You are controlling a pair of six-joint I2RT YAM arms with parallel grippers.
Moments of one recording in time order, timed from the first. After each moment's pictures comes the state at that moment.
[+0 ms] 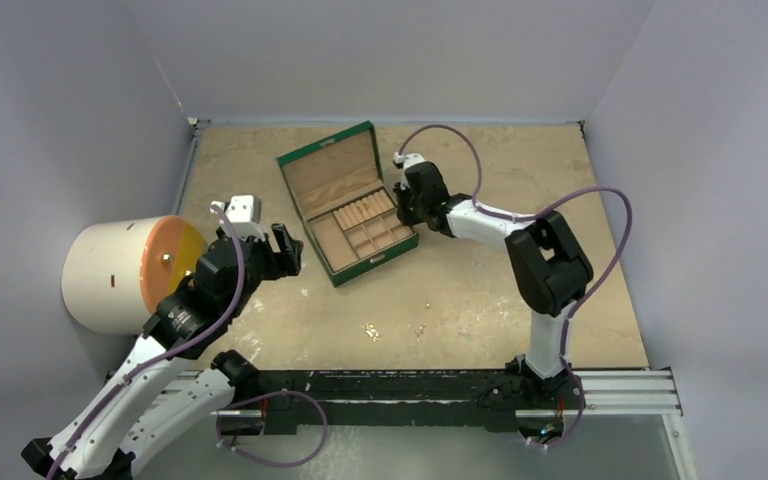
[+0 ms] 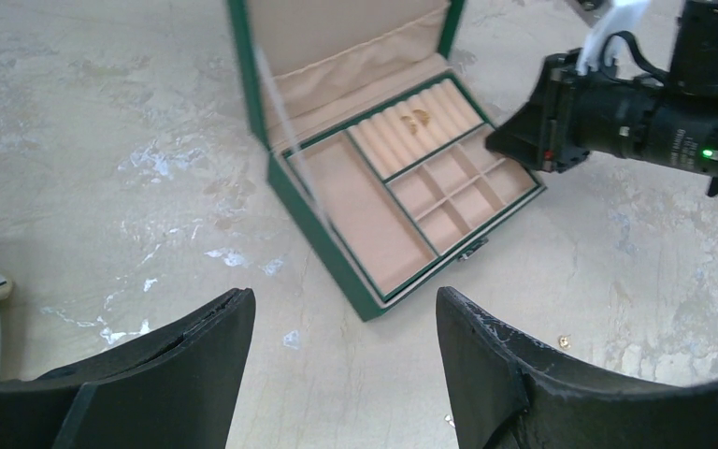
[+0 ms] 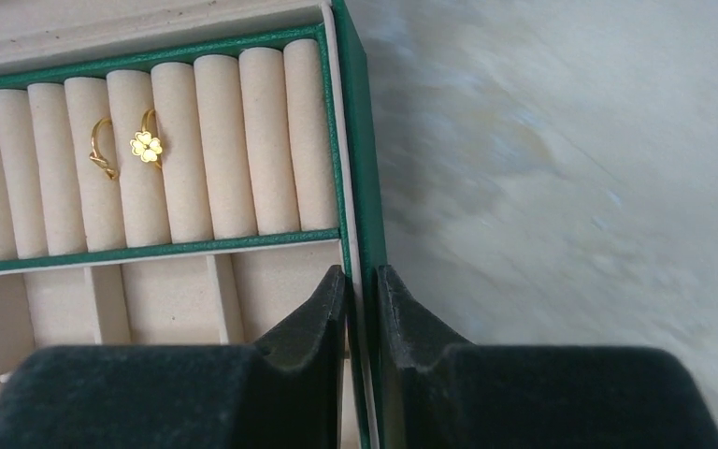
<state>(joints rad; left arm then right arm) -0.63 0.62 0.82 -0.59 -0.40 -0.43 0.59 1.96 1.31 -0.07 0.04 0.20</state>
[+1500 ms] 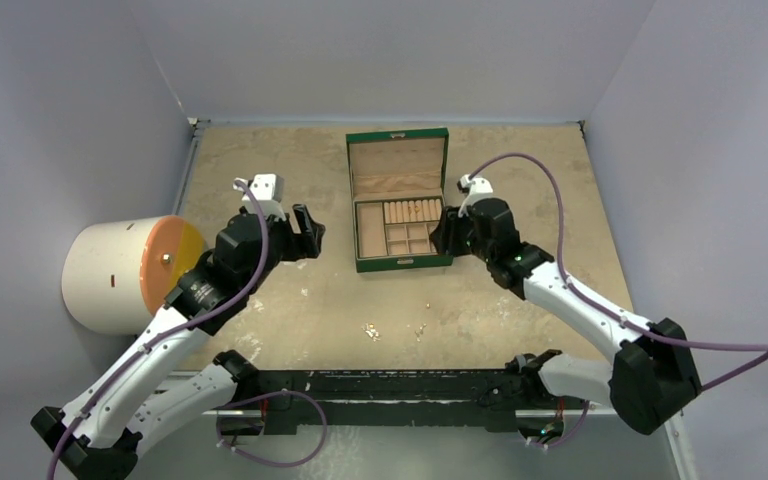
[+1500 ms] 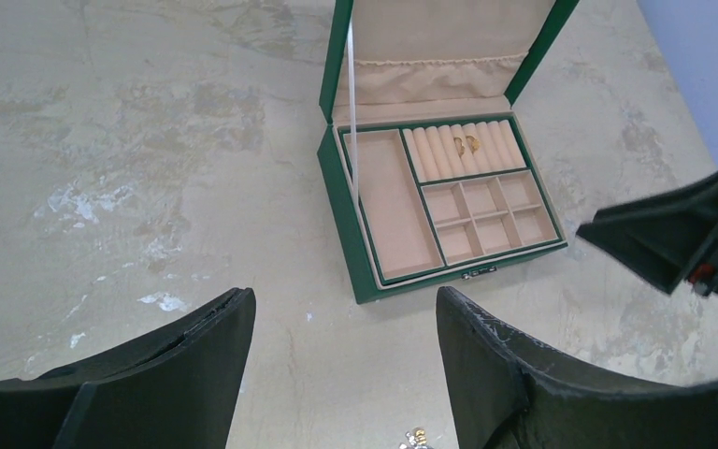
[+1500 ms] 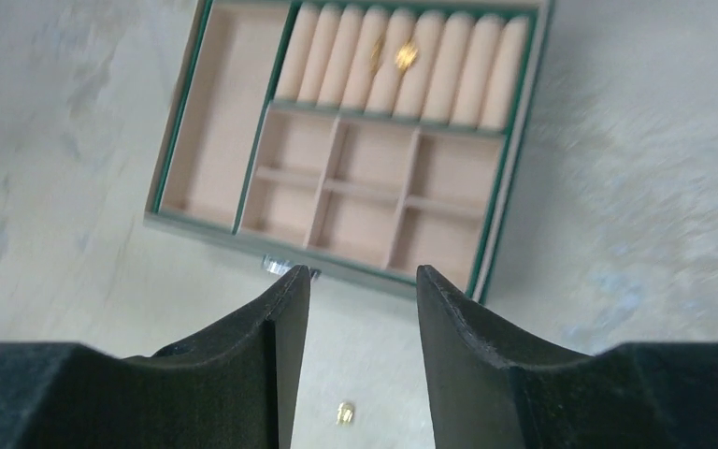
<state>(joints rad) -0.63 0.79 0.89 -0.46 -0.31 -0.44 0.51 1.22 0.78 -0.08 0.04 0.36</state>
